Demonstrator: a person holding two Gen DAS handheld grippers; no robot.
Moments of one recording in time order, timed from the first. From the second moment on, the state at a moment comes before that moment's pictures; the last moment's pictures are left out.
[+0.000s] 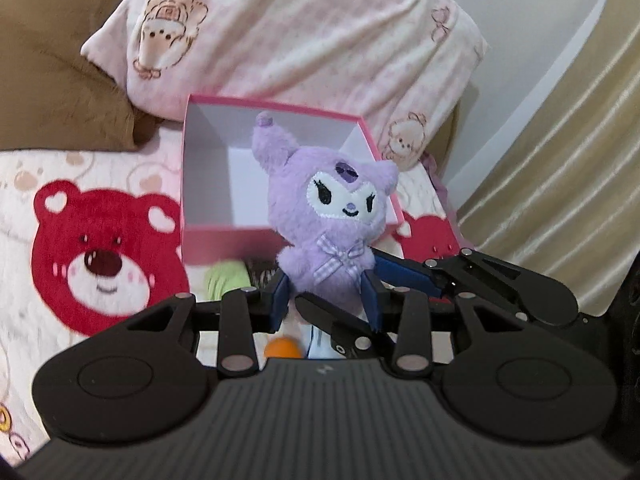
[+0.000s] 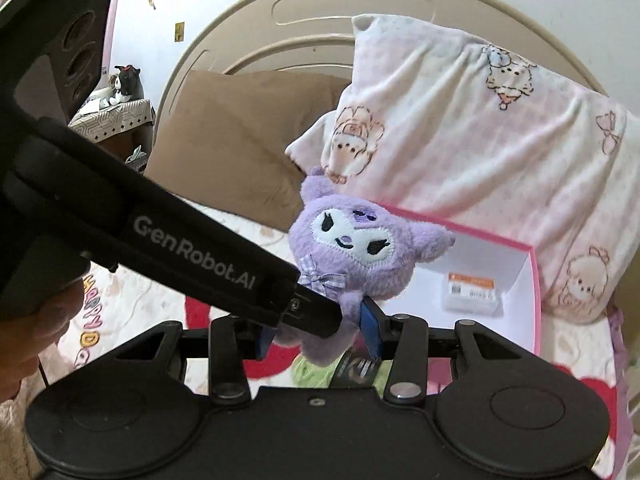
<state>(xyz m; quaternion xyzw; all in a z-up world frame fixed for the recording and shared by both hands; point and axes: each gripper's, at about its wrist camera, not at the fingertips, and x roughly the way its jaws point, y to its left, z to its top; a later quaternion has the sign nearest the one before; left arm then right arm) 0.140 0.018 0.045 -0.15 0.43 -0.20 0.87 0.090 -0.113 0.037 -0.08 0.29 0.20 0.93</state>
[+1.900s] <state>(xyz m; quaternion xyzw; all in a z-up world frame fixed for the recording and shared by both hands) 0.318 -0.015 -0.038 -0.16 0.52 -0.07 0.84 0.254 -0.212 -0.036 0.01 0.45 0.16 0.88</state>
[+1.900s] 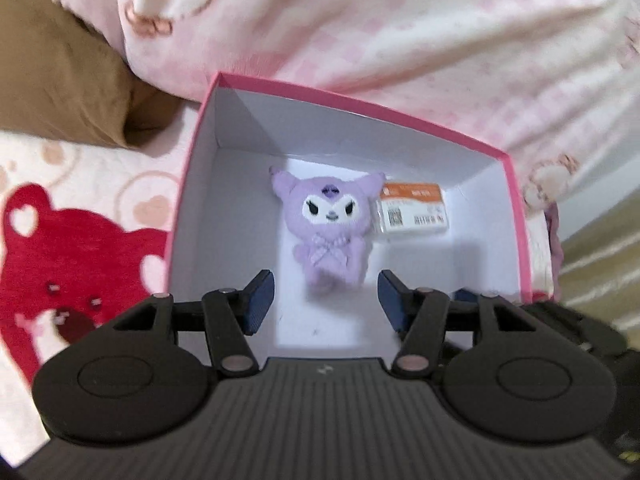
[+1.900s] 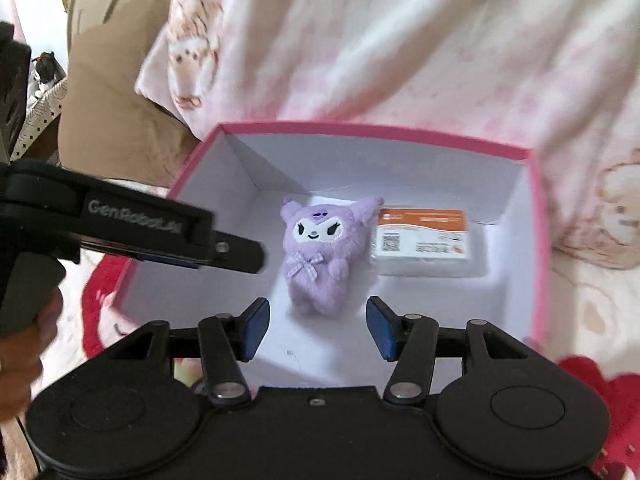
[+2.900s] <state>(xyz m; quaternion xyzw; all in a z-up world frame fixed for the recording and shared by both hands) 0.101 -0.062 0.049 -0.03 0.52 -0.21 0.83 0.024 -0.258 0.022 -0.06 0.44 0.21 0.87</state>
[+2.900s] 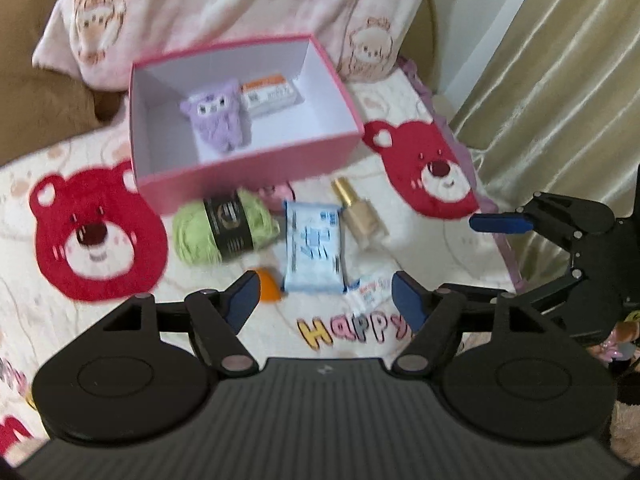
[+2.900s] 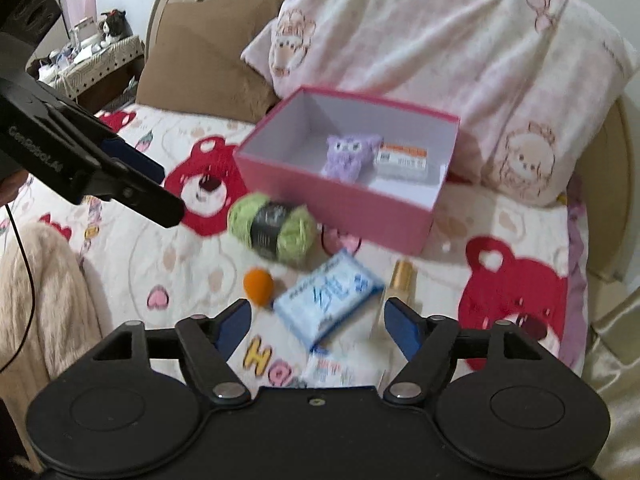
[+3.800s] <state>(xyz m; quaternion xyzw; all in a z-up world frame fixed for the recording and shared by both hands) 0.094 -0.122 -0.104 -0.10 0.51 -0.21 0.83 0.039 -0.282 -0.115 0.02 0.53 0.16 0.83</state>
